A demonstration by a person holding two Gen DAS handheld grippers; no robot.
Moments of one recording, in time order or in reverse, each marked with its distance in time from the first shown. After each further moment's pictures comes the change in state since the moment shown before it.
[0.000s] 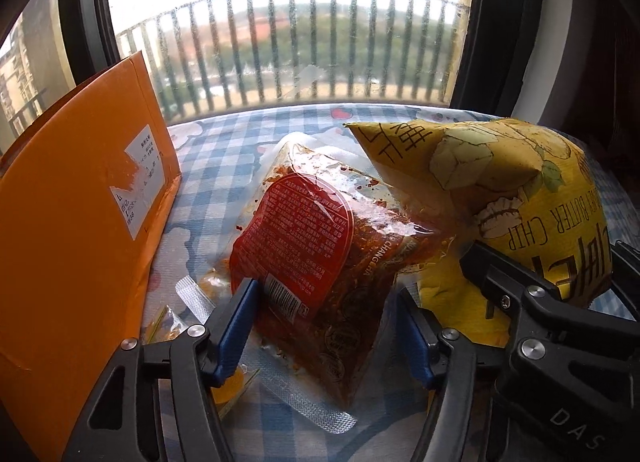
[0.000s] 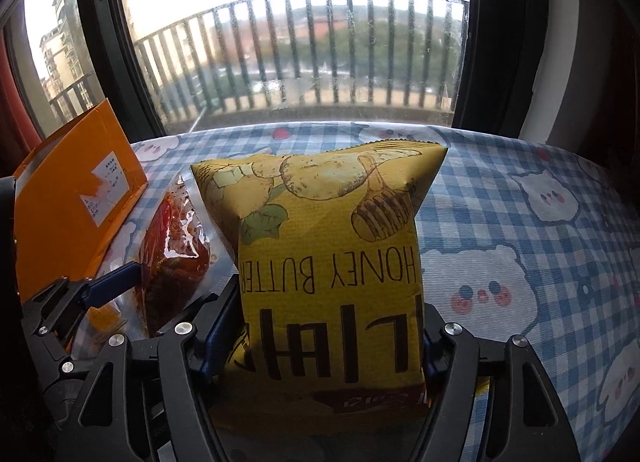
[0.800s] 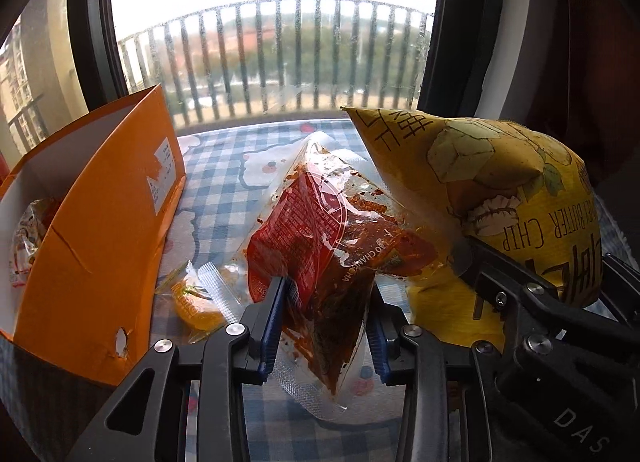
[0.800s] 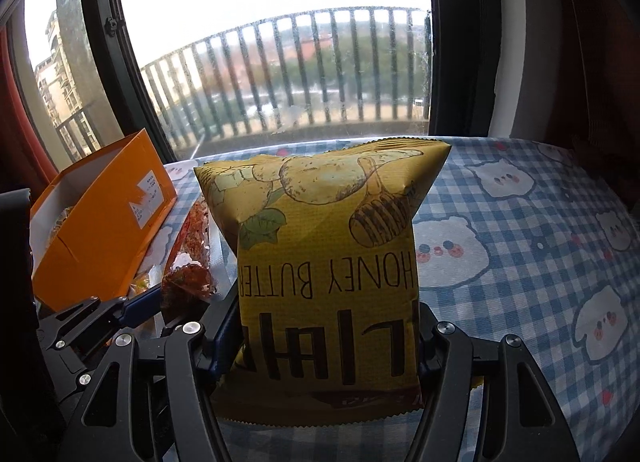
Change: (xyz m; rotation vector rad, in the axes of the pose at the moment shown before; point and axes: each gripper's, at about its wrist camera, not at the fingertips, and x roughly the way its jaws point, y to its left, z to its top) left arm -0.055 -0.009 -0.017 0.016 -0.046 -0.053; right arm -0.077 -0.001 -0.029 0.087 -0.079 0.016
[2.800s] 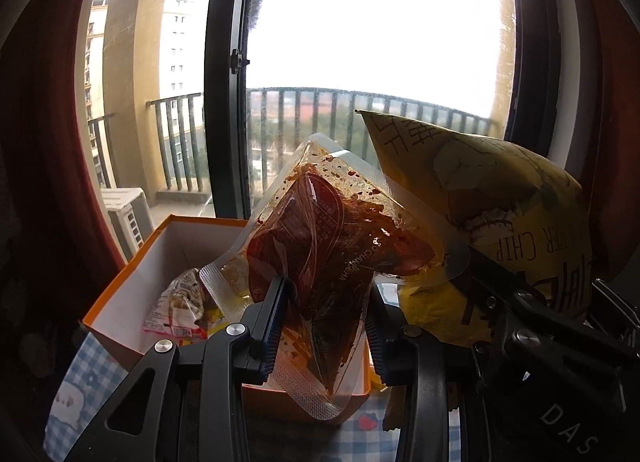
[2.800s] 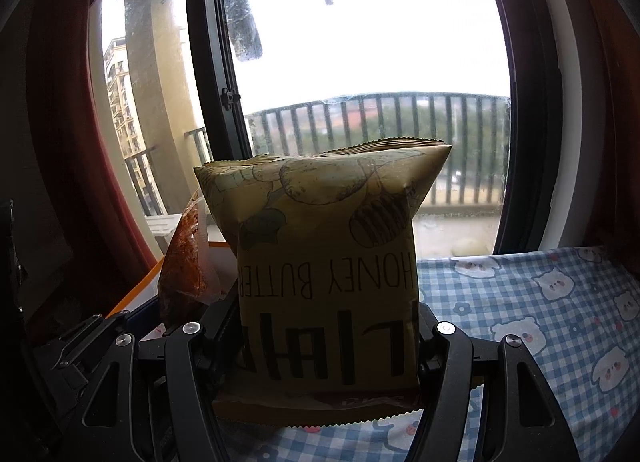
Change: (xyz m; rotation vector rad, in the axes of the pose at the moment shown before) left arm -0.133 0.150 0.011 -0.158 -0.319 0.132; right arm -0.097 0.163 0.051 -0.111 -0.264 0.162
